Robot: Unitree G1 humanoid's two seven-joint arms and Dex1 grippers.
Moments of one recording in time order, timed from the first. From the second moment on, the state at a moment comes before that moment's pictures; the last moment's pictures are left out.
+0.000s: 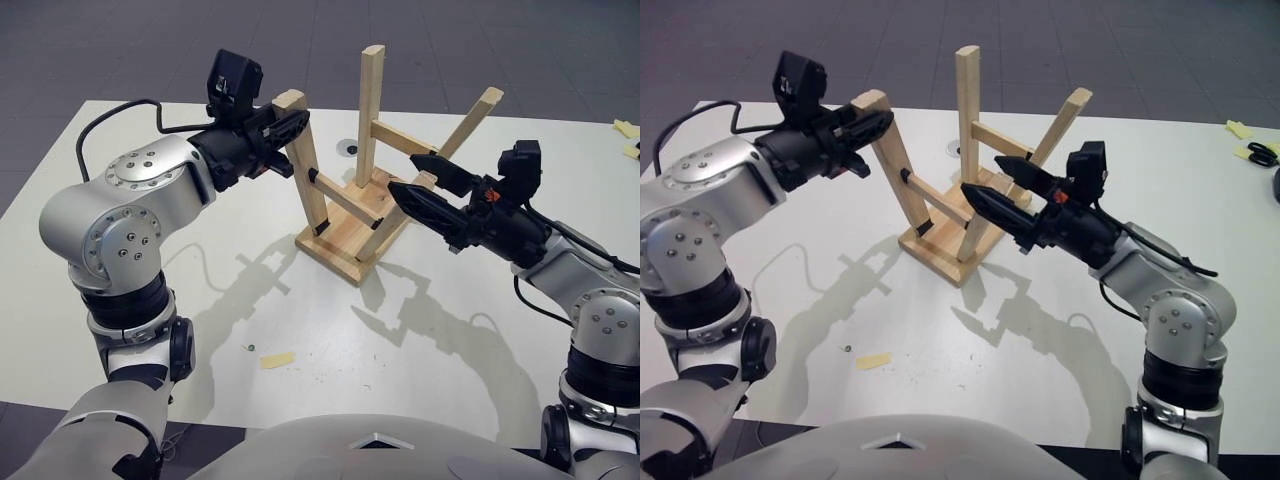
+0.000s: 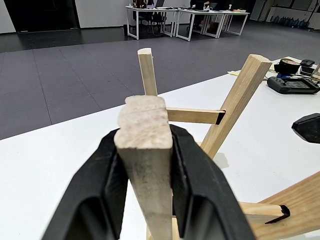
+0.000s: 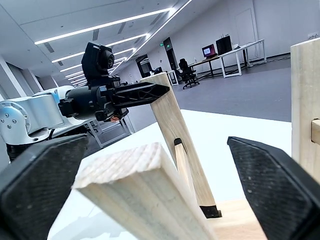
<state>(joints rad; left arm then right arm) -0.63 0.35 0.15 -0.53 -0.68 1.27 -0.16 -0.16 -0.52 -0.25 -0.51 1.15 0.84 0.54</state>
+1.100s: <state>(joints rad) -0.38 0.26 0.06 -0.47 -0.53 0.71 -0.28 -0.15 -0.59 -0.20 -0.56 1.09 0.77 0.56</state>
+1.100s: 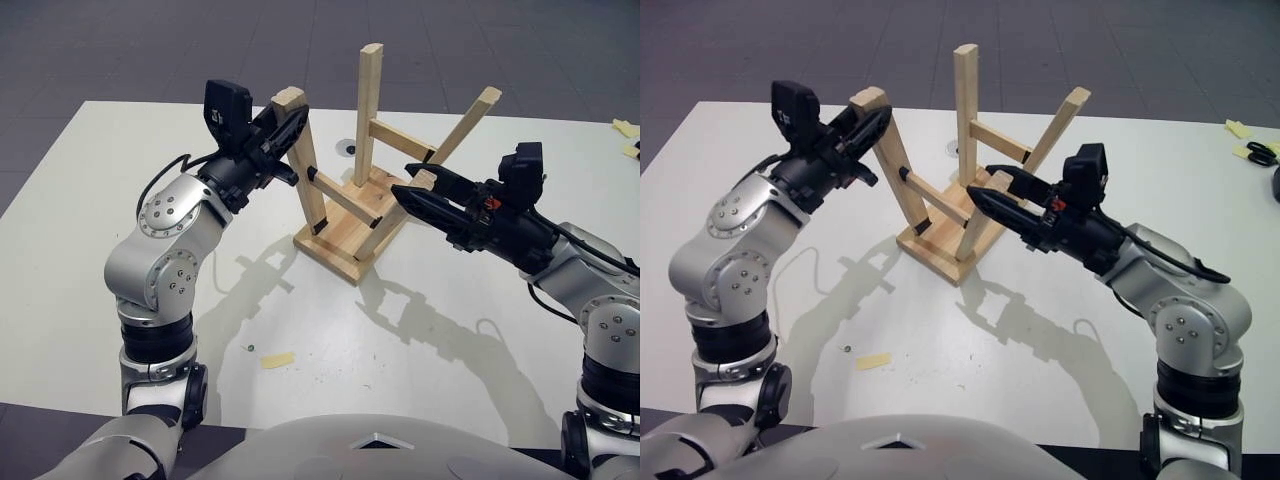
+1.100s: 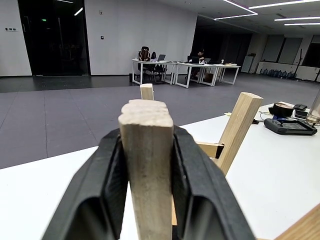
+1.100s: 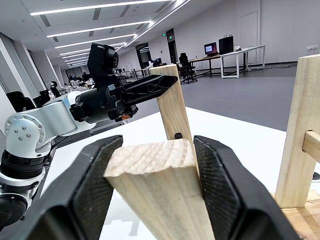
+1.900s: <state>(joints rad) -0.32 0.18 0.04 -0.39 -0.51 0.49 -0.30 -0.17 -0.60 -0.18 -0.54 1.09 0.75 0.58</state>
